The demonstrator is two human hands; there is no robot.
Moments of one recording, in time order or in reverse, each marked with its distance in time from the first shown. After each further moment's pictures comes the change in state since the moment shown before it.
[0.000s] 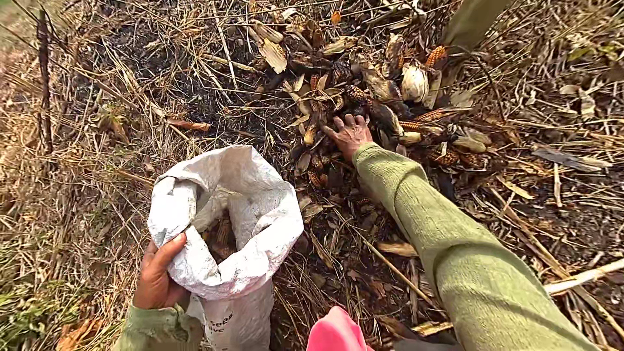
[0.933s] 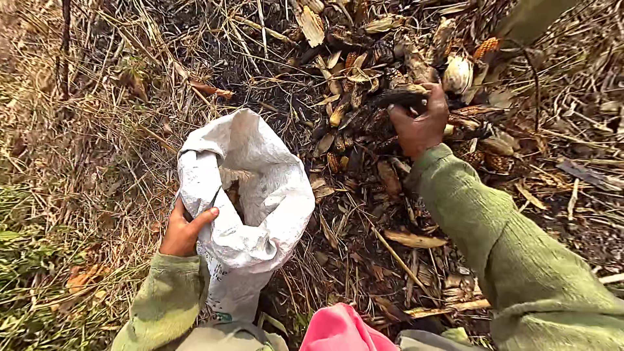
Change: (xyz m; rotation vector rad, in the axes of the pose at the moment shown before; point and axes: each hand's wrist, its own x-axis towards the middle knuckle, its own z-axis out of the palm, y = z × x) left_hand -0.006 -0.025 -0.042 0.381 0.076 0.008; right_hand -0.085 -0.021 -0.058 0.870 0.634 0.180
